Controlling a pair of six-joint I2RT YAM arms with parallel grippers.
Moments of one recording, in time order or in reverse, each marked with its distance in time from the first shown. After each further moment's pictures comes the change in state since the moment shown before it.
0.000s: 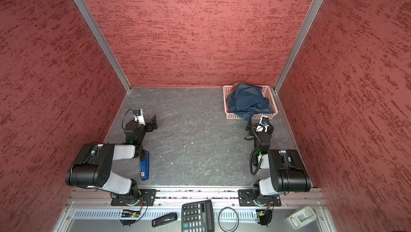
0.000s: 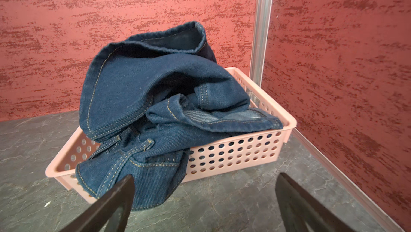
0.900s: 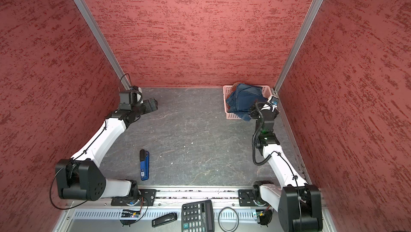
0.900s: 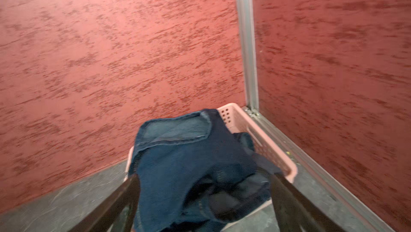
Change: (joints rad) left arm -0.060 -0.094 0.760 -1.295 0.166 -0.245; right arm 0.124 -0.308 0.509 -0.905 0.129 0.217
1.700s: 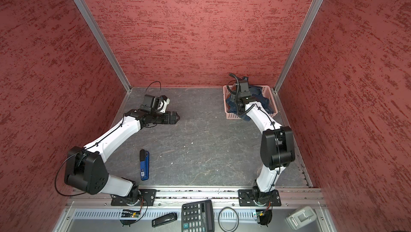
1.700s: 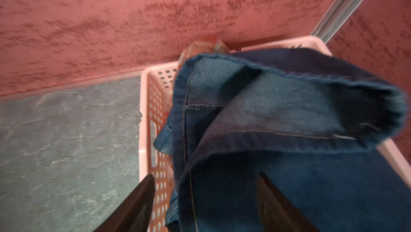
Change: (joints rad) left arm -0.235 0.073 0.003 -0.131 0.140 0.089; right arm 0.089 0.685 0.786 -0.655 -0.031 -0.015
